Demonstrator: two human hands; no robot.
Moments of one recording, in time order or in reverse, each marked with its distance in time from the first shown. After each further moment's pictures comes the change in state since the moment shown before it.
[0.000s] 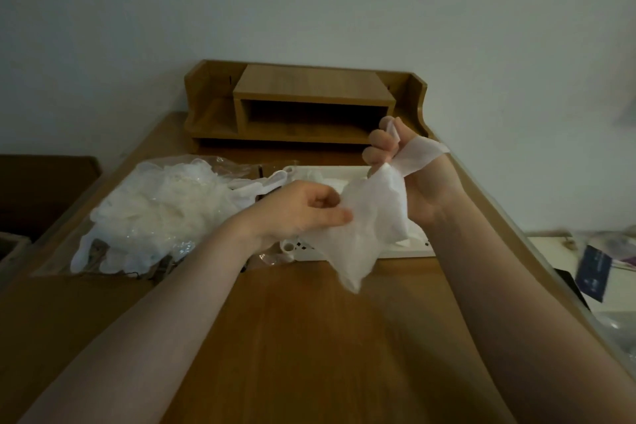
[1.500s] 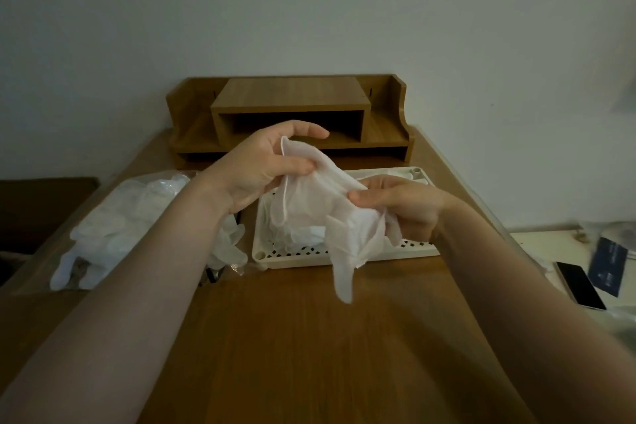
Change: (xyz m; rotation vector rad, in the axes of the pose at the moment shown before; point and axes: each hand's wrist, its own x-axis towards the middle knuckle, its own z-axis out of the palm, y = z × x) left_hand 0.020 0.050 -0.016 -0.245 0.113 0.133; right_hand -0.035 -0.032 -0.031 -0.671 -0.143 0.517
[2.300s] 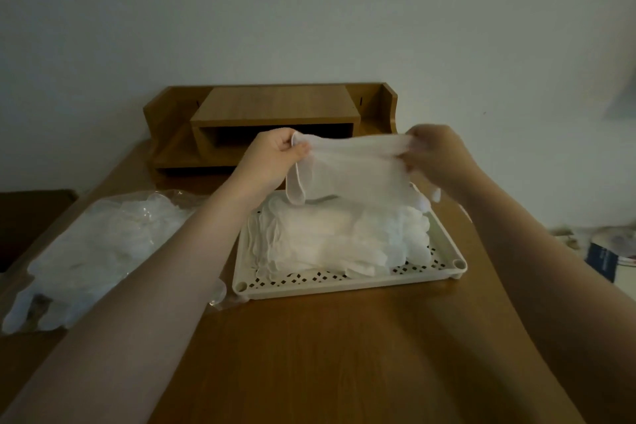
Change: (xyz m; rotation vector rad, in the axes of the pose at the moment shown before) left_hand 0.073 -0.022 0.007 0.301 0.350 0.033; right_hand -0.010 -0.034 -0.070 -0.827 1.191 -0.097
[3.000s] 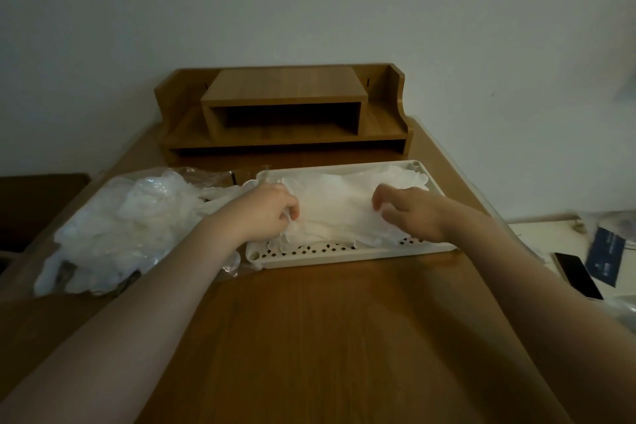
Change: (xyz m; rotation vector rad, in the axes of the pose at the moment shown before) left_hand -0.050 -0.057 -0.011 0.954 -0.466 0.070; right_hand -0.070 0.012 0.033 -0.405 -0.666 -0.069
